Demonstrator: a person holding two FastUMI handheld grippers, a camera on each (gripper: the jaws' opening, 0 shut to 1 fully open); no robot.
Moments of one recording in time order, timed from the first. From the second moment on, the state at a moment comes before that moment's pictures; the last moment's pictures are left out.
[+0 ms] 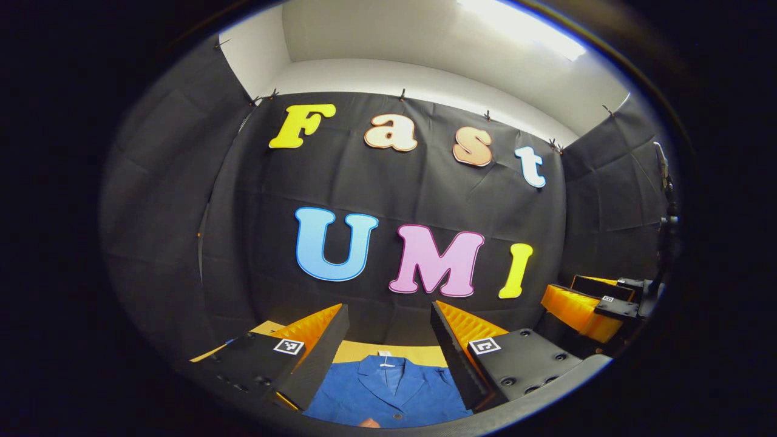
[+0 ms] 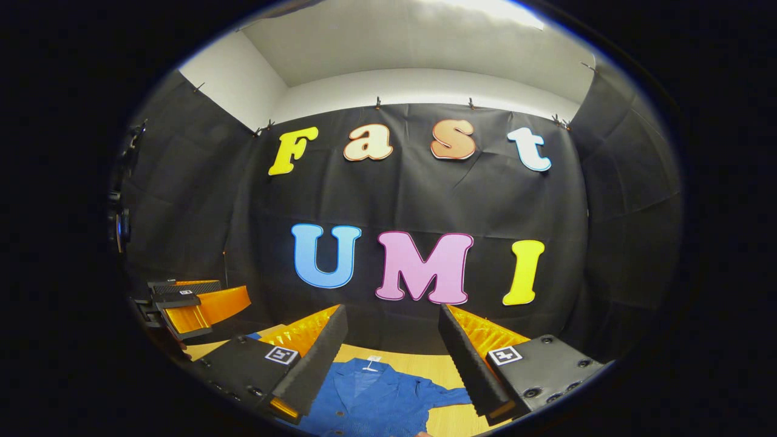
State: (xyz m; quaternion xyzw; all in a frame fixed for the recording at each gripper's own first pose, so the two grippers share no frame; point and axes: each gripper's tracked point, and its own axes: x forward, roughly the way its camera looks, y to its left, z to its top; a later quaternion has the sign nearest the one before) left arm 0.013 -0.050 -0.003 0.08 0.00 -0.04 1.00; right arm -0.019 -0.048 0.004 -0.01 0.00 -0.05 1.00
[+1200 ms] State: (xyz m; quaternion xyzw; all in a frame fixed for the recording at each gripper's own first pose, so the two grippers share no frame) left arm 0.019 -0.050 -0.005 0.09 0.00 -0.03 1.00; right arm -0.001 -0.046 -0.005 0.00 0.01 -0.03 1.00
